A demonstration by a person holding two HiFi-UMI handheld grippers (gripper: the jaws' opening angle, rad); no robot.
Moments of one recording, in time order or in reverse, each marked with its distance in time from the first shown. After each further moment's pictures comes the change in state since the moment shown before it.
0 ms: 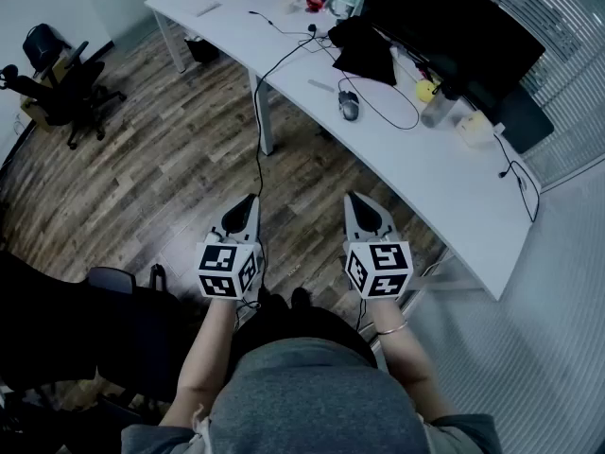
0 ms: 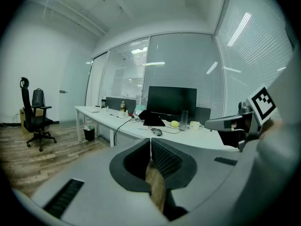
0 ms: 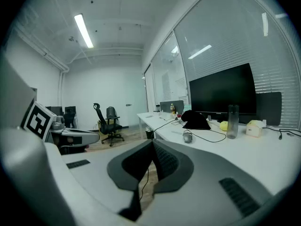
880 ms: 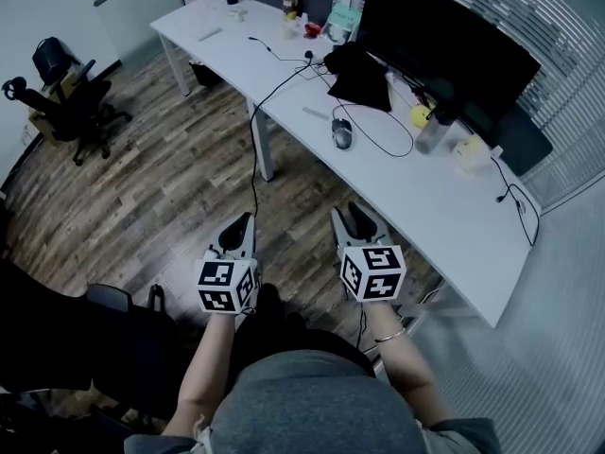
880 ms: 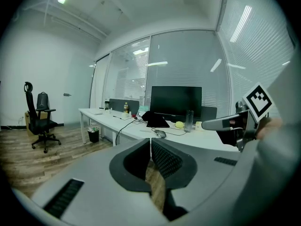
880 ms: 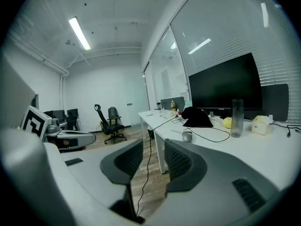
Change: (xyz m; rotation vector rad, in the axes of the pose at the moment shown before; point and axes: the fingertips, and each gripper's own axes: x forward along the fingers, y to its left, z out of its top) left arm 0.024 -0.005 0.005 0.008 -0.002 0.061; right arm 0.030 -0.033 0.001 0.045 0.035 0.040
